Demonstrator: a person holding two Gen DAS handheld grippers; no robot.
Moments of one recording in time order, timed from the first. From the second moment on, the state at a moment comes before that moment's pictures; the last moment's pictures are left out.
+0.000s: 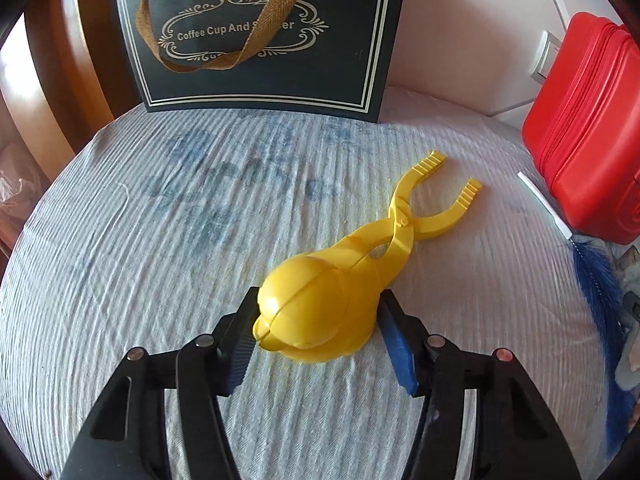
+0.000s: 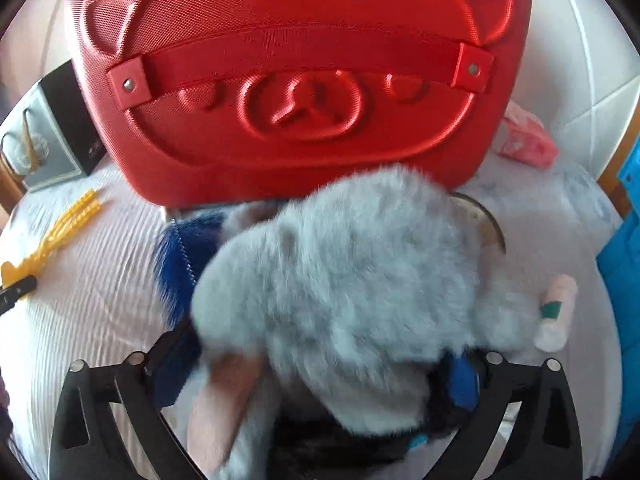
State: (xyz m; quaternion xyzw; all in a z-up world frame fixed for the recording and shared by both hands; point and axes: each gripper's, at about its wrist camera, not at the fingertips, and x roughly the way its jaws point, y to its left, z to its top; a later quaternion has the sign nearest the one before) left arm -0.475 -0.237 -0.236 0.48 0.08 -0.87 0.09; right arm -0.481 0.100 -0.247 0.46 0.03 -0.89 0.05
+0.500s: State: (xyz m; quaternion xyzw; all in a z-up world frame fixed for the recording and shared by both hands) left arm -0.419 -0.198 -0.179 0.44 0.10 -0.89 0.07; right arm -0.438 0.110 -0.201 0.44 -0.01 -0.90 0.07
